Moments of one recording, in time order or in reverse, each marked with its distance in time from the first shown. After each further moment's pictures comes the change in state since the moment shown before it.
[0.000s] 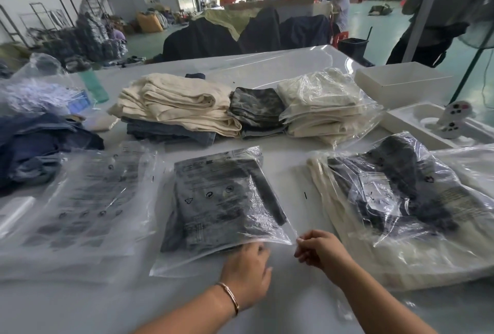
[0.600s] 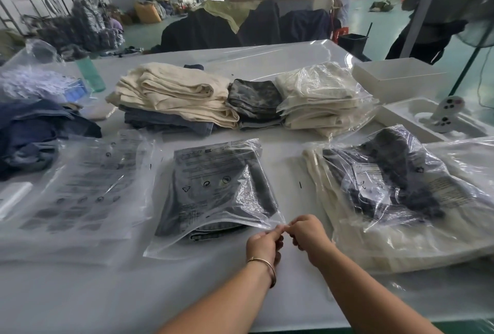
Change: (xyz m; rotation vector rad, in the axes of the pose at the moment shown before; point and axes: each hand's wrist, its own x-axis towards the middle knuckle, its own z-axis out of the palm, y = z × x) left_hand 0.031 0.065 0.008 -1.786 0.219 -0.818; right_hand -0.008 -0.009 0.026 -0.364 0.182 -0.050
